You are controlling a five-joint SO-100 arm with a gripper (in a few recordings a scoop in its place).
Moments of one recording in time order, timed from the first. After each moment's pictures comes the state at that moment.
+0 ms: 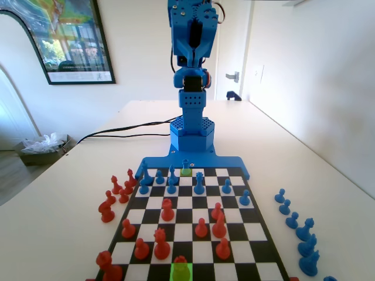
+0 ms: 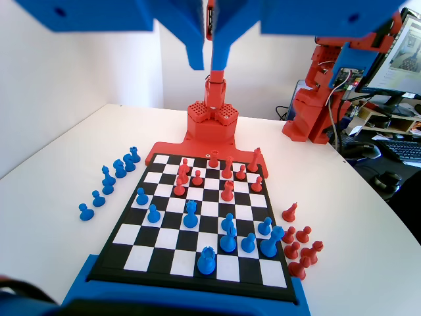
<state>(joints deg) 1.2 174.9 128.3 91.1 -97.0</state>
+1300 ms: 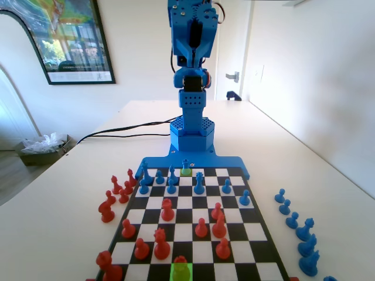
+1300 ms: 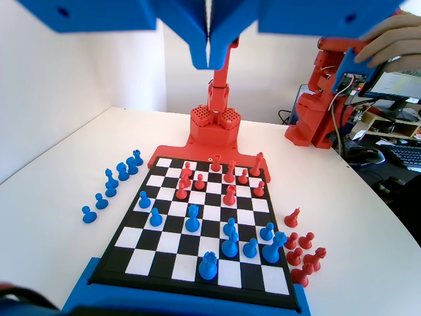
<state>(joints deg) 0.3 174.9 127.4 91.1 -97.0</state>
